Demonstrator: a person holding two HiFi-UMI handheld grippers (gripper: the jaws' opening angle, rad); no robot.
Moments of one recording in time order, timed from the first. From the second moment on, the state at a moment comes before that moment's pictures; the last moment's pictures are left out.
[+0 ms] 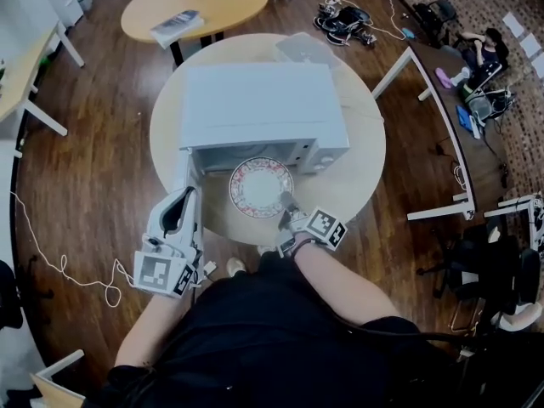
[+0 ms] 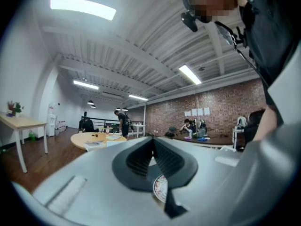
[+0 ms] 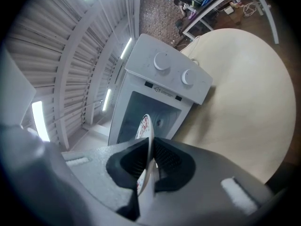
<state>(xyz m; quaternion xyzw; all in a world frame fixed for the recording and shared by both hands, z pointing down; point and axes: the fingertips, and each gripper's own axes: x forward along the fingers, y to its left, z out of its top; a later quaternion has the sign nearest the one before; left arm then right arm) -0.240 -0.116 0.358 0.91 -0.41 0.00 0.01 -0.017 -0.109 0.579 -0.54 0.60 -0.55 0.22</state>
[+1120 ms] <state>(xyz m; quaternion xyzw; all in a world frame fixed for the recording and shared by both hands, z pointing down) -0.231 -0.162 0.360 0.90 -0.43 0.03 0.00 -0.023 -0.163 0.599 -0.52 0.60 -0.57 0.21</state>
